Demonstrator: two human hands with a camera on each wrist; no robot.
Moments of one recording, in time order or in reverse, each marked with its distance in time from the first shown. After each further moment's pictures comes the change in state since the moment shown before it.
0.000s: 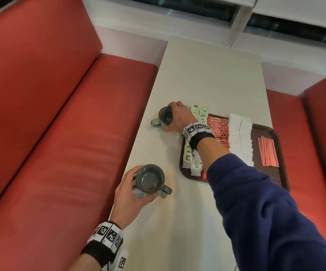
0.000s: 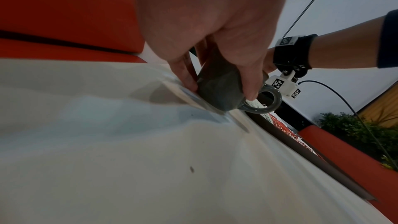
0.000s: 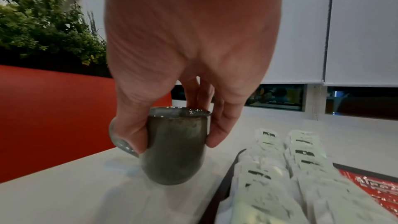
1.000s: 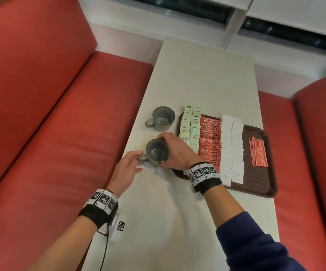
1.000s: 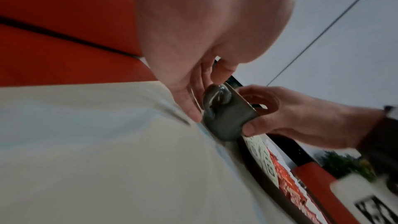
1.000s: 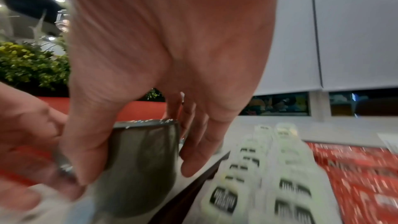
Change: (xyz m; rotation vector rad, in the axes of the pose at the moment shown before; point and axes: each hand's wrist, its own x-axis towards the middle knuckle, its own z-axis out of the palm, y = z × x) left_hand 0.079 0.002 0.010 -0.223 -0.098 -0.255; right_hand -0.101 0.027 0.047 0.157 -0.132 -0.208
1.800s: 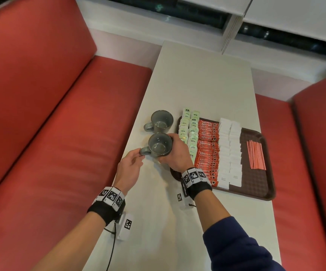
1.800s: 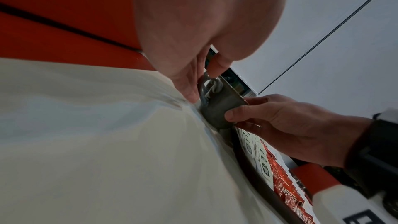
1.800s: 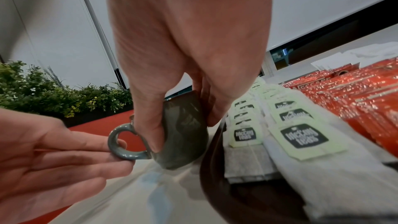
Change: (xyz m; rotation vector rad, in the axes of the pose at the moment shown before) left_hand 0.011 0.010 0.018 -0.045 0.109 0.004; right_hand 0.000 -0.006 0.016 0.351 0.353 0.264
